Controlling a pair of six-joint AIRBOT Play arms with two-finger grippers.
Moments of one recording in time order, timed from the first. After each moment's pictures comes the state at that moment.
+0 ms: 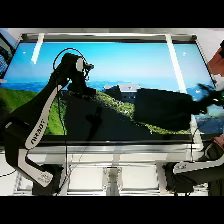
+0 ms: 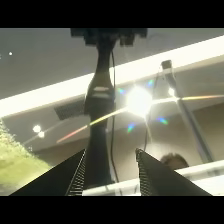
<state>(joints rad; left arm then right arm) -0.41 -1.72 1.76 1.57 -1.64 -1.64 -0.65 -1.59 1.26 -1.37 1.38 1.30</state>
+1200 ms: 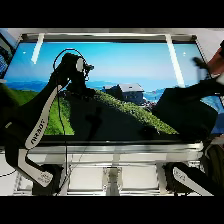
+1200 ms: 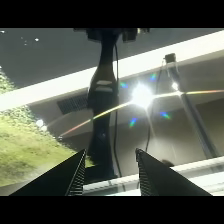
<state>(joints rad) -0.41 -1.72 1.76 1.58 -1.66 -1.64 0.00 -1.08 1.19 -1.30 1.43 1.44</state>
